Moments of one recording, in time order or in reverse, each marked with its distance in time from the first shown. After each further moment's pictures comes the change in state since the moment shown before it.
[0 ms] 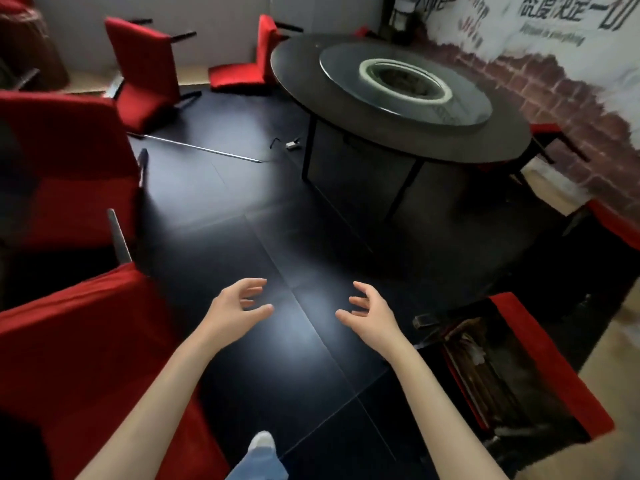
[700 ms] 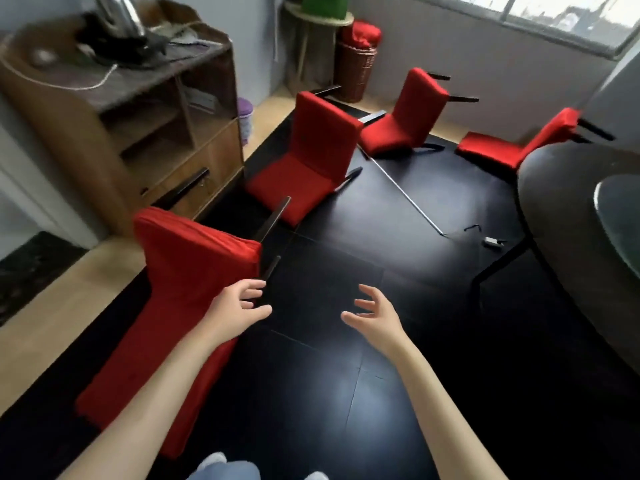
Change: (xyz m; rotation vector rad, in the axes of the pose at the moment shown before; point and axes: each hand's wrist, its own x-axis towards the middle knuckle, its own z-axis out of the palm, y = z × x) left_hand 0.080 0.018 -0.019 -0.220 0.797 -0.444; right_hand 0.278 -0.148 0.058 -0.308 -0.718 -0.338
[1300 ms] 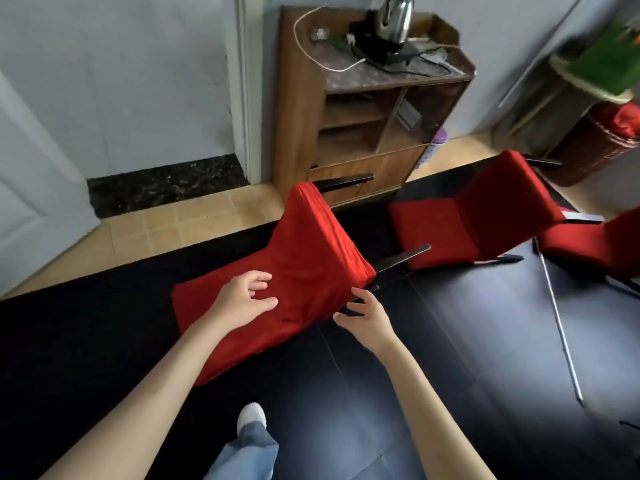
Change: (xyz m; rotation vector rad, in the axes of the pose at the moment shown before) left_hand -0.021 -0.099 -0.077 -0.212 0.526 -0.365; right_hand 0.112 -0.091 0.168 -0.382 -0.621 -0.207
